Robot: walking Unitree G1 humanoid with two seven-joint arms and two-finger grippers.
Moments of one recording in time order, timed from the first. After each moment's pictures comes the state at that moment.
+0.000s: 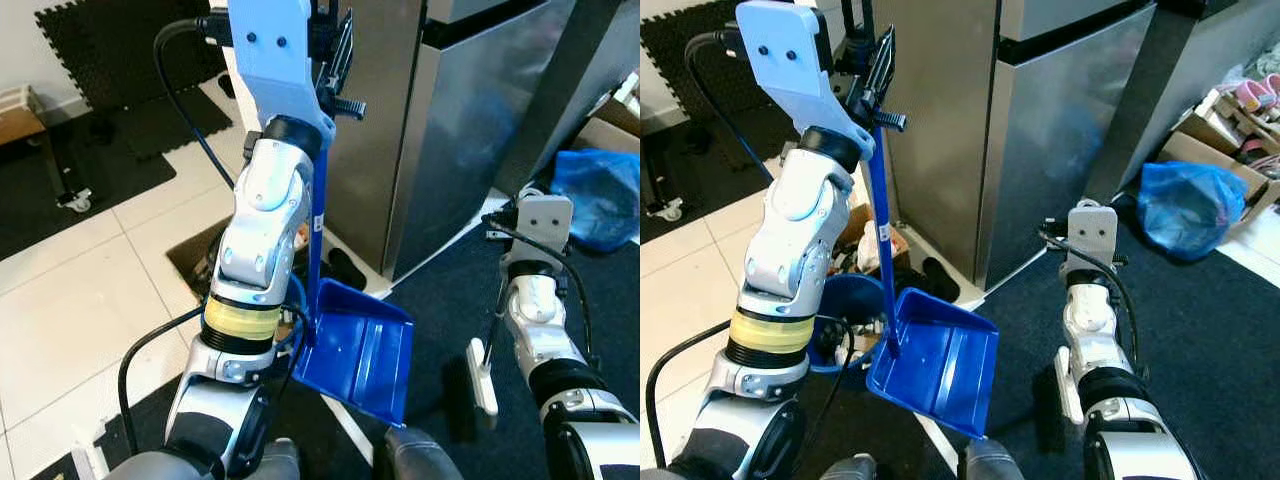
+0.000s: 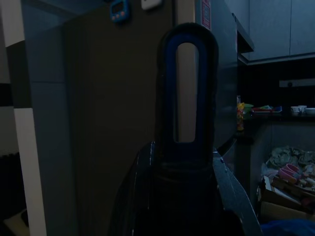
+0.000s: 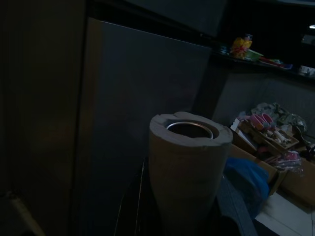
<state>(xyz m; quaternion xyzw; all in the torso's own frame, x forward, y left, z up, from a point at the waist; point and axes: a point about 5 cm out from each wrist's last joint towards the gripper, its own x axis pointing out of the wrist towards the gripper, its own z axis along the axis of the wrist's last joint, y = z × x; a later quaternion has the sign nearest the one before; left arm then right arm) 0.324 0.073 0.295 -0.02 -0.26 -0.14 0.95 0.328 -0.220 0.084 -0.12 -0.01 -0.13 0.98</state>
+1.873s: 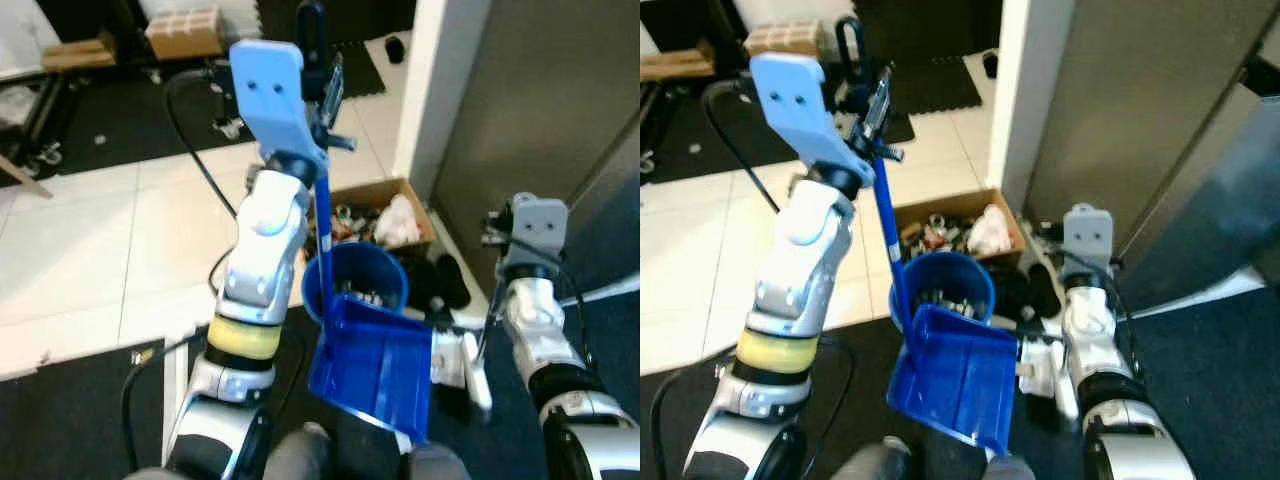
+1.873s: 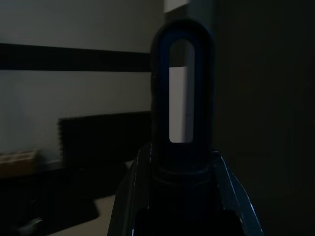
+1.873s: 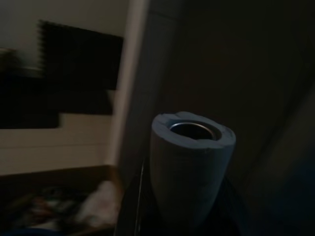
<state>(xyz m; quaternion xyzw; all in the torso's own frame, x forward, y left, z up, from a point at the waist) 0.326 0.077 0.263 -0.02 -0.23 -0.14 0.96 0.327 -0.217 0.081 -0.11 0.00 -0.12 0.99</state>
